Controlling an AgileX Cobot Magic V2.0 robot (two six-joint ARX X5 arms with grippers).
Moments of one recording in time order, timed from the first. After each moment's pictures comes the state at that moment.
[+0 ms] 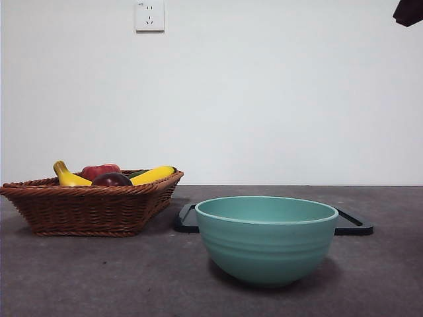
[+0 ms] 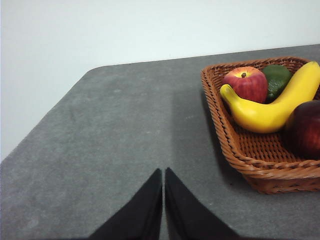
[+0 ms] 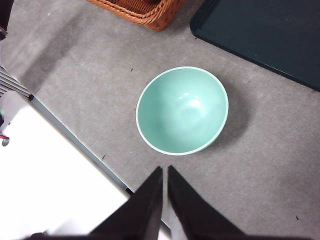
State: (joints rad) left arm 0.05 0.01 0.03 -0.15 0.00 0.12; right arm 0.60 0.74 0.88 -0.92 -0.31 0.22
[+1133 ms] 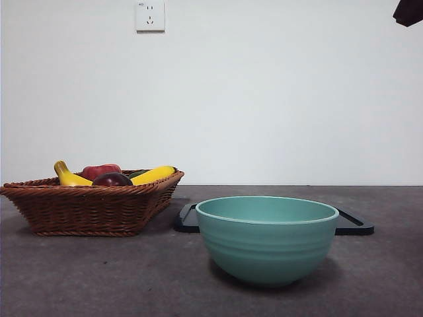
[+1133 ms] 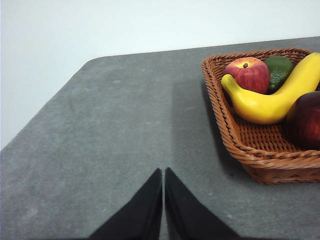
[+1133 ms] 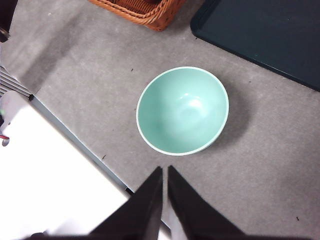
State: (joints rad) left arm 0.05 0.01 0.03 -0.18 0.00 0.12; right arm 0.60 0.74 0.88 -0.92 -0.31 0.22
